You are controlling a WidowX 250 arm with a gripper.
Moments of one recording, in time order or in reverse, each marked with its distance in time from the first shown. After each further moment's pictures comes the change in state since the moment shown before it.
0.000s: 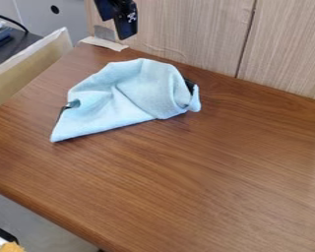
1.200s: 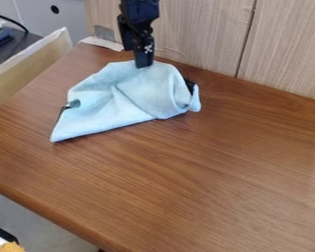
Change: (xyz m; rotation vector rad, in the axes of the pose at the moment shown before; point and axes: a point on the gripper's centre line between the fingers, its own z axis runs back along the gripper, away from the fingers) arm 0.018 -0.010 -0.070 -0.107 0.109 -0.162
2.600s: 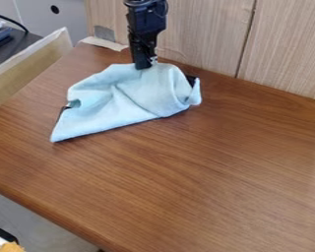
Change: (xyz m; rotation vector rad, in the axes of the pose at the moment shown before) arm 0.003 -0.007 -0.004 -0.006 -0.004 0.002
